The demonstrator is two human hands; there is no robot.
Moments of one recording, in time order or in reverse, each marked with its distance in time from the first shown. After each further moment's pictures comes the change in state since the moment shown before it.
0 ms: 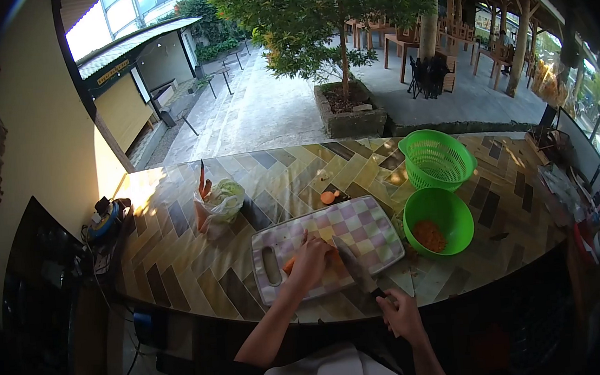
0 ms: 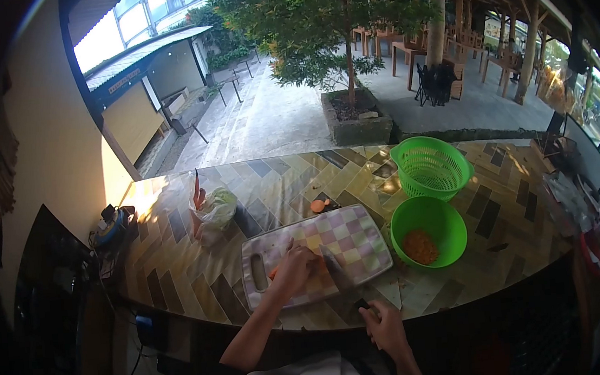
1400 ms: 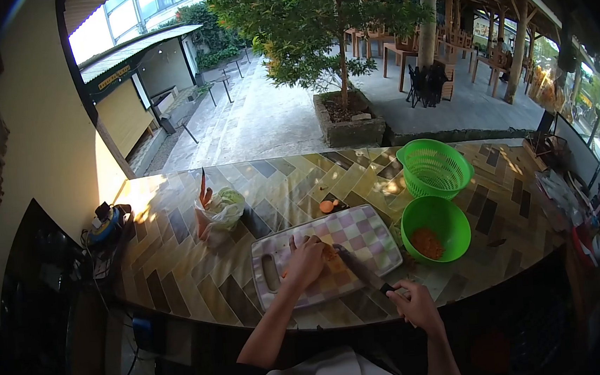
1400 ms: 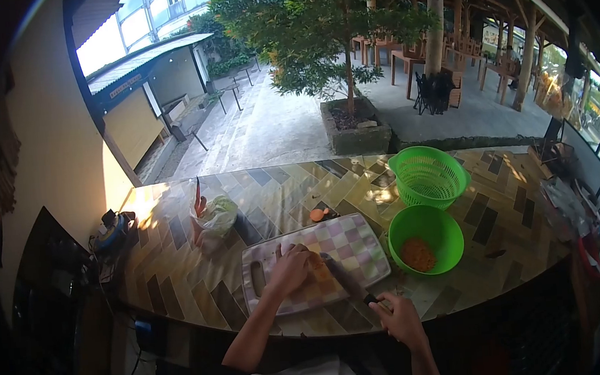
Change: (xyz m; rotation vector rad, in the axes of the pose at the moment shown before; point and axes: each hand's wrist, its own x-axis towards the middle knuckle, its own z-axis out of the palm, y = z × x) left_hand 0.012 0.019 -0.023 0.248 -0.081 -0.168; right_hand 0.012 -0.030 -0.039 -0.155 0.007 -0.071
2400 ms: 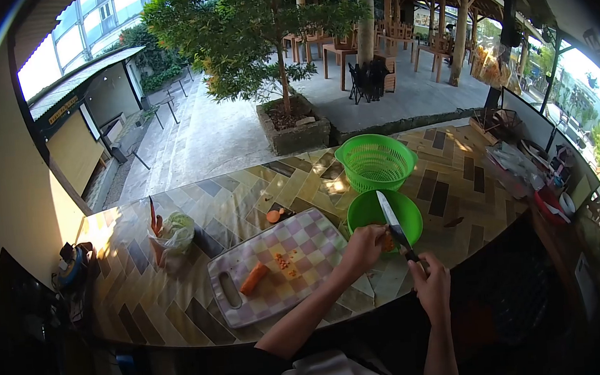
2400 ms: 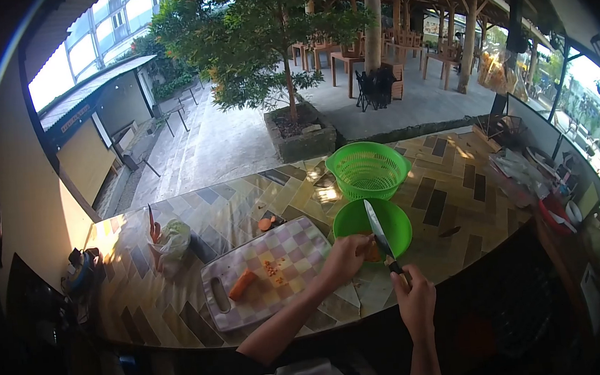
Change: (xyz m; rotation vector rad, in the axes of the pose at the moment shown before) left_hand 0.065 0.192 0.053 -0.683 -0.044 0.422; right_hand -0.037 0.018 -0.064 -0.226 0.739 -0.066
